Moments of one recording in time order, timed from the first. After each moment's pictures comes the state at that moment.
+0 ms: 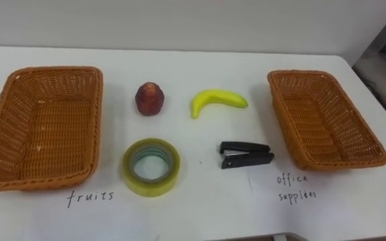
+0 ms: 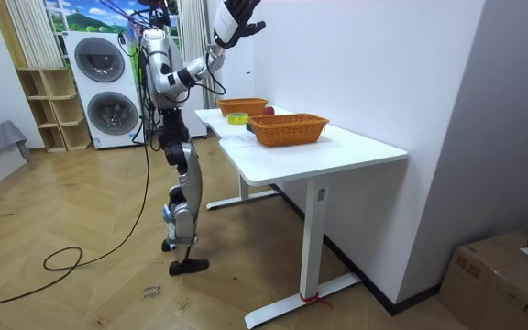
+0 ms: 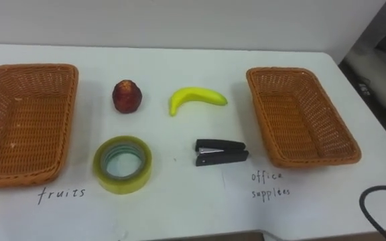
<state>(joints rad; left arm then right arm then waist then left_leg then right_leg) 0.29 0.22 0.17 1.04 0.23 0.02 0.26 -0.06 -0.43 -0.44 -0.25 0.05 -0.09 -0.70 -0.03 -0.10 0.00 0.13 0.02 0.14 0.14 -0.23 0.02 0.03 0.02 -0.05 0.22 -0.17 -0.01</state>
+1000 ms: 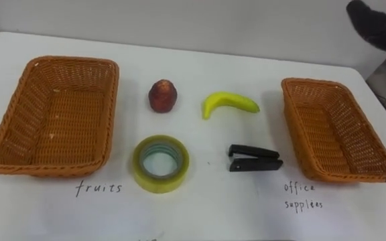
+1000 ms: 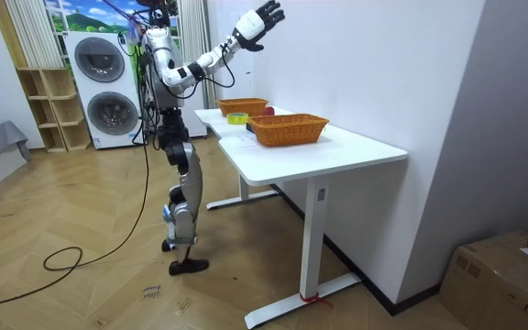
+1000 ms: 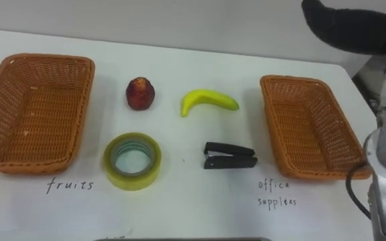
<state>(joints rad) 0.24 0.23 0.13 1.04 0.28 0.04 0.23 -0.11 -0.51 -0.19 -0.32 -0.03 -0.03 -0.25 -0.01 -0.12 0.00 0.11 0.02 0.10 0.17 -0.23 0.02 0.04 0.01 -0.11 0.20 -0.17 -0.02</state>
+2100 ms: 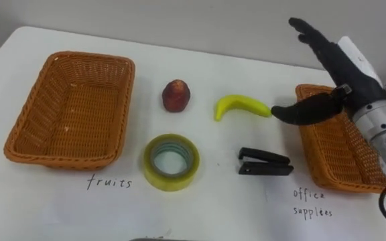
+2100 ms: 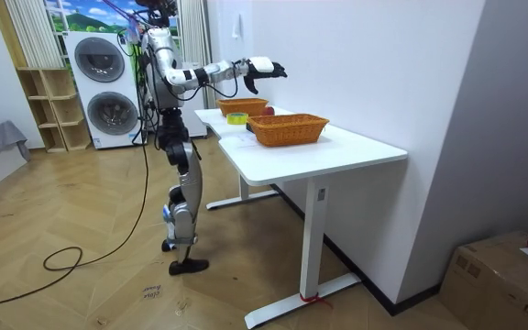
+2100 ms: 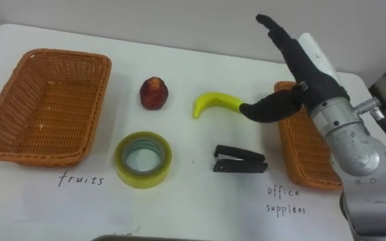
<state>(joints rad) 0.17 0.26 0.09 1.05 0.27 0.04 0.23 -0.10 -0.51 -0.06 -0.15 -0.23 0.05 0.24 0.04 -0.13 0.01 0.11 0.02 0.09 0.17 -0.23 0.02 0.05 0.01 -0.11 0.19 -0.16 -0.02</state>
